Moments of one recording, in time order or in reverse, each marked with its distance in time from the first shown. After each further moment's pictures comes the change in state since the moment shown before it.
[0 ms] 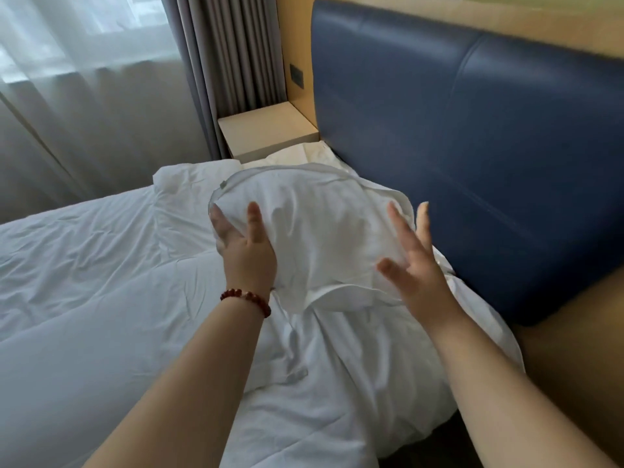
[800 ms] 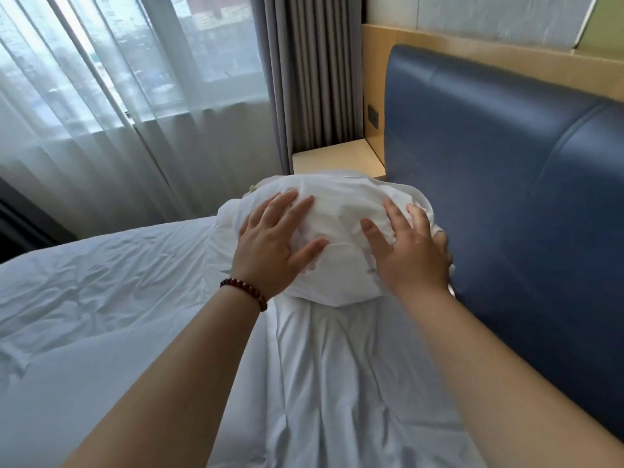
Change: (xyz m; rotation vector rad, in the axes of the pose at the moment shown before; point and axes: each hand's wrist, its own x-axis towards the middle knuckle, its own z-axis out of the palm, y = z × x) left_hand 0.135 0.063 0.088 0.935 -0.011 0.738; right_hand 0.256 0.025 -0.020 -0.582 0.081 -0.004
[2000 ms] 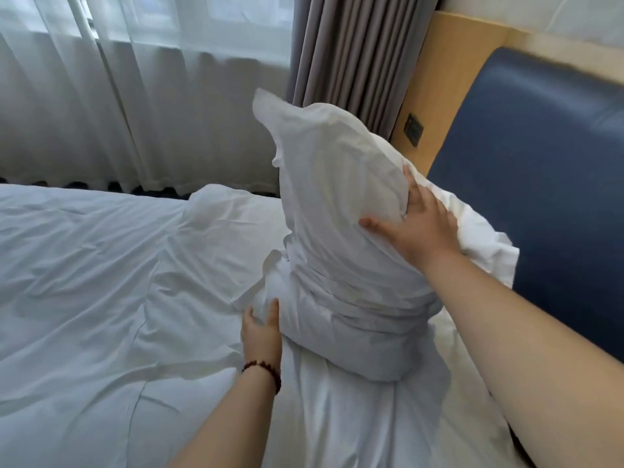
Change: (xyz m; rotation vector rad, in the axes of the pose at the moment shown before) left_hand 0.041 -0.208 0.297 -1.096 0.101 -1.413; right_hand 0.296 -0.062 0.201 -0.189 -0.102 -0.246
